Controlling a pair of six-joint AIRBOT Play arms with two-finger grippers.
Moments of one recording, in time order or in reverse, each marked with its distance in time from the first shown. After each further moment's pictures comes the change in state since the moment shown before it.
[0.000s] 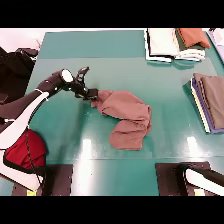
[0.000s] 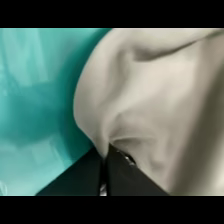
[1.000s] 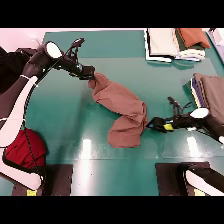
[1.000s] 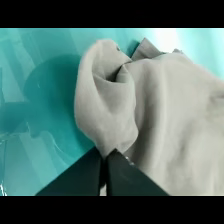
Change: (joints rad) left arm 0.045 -0.003 0.312 -0.002 -0.146 0.059; right arm 0.180 0.082 -1.371 0.029 -0.386 0.068
